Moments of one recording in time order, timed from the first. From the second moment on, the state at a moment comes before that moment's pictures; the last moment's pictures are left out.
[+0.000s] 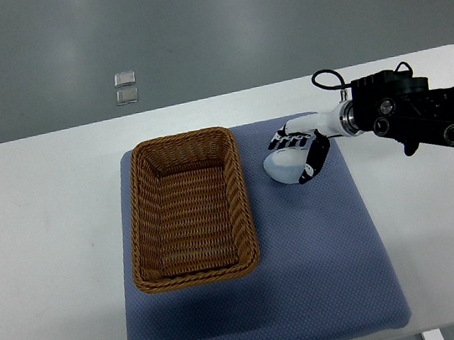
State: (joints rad) left arm 0.02 0.00 -0.08 -0.21 0.06 0.02 -0.02; right arm 1.18 -0.37 -0.09 0.98 -0.94 0.24 -0.10
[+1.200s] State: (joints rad) left arm 0.02 0.00 -0.08 -0.21 0.06 0.02 -0.02; right arm 1.43 -0.29 -0.08 1.05 -0.81 0.30 -0.08
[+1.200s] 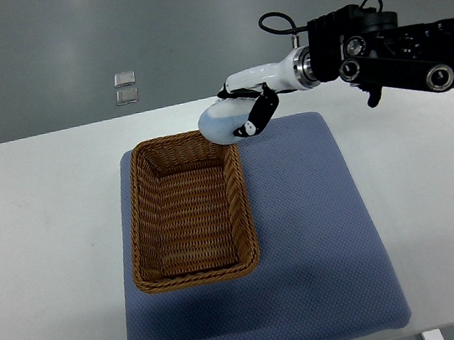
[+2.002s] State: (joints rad) left arm 0.02 0.00 -0.09 -0.20 0.06 0.02 -0.02; right arm 1.30 0.00 -0.15 0.89 -0.81 0.25 -0.08
